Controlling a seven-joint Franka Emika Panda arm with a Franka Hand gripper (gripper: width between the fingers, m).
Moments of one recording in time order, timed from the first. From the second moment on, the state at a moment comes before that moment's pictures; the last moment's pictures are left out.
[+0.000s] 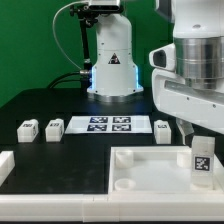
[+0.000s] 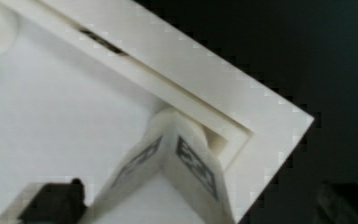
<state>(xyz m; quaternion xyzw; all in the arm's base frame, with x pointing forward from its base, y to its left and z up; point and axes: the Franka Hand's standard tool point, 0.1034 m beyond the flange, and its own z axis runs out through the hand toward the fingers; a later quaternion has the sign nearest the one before) 0.642 0.123 0.080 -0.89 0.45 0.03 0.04</state>
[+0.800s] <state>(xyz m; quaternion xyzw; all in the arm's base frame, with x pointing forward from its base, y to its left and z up) 0.636 0.119 0.076 -0.96 0.28 0.02 0.03</state>
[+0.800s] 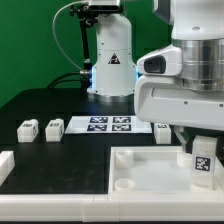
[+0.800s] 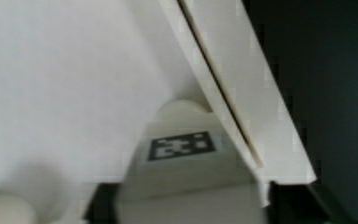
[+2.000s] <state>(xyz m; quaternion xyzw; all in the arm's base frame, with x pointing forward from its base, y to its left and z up) 0.640 0.119 0.074 -0.82 0.57 0.00 0.06</state>
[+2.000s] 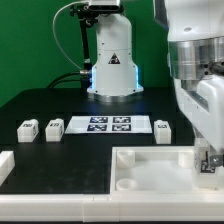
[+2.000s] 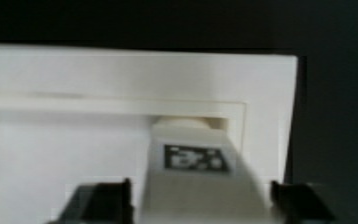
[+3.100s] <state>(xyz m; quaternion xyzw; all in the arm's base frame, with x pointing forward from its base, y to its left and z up) 0.644 0.107 0.076 -0.99 0.11 -0.03 0.03</state>
